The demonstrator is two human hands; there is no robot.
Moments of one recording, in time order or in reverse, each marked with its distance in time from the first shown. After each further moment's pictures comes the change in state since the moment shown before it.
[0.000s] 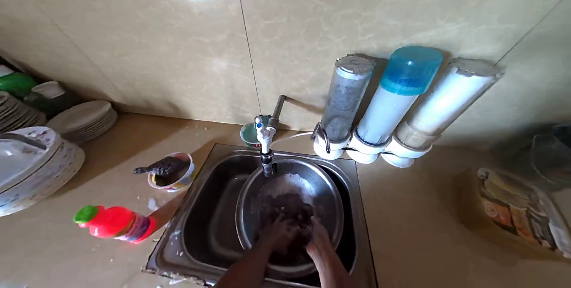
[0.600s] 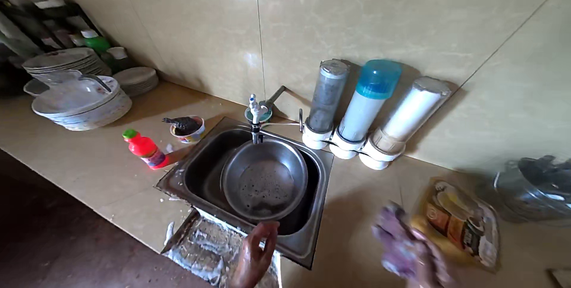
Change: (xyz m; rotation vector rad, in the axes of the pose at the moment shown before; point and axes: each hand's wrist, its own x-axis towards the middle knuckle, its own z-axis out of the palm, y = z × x) left_hand -0.144 0.137 0.117 -0.662 1.115 0.317; right_hand -0.130 -0.178 -0.281 -0.491 -0.228 -1.277
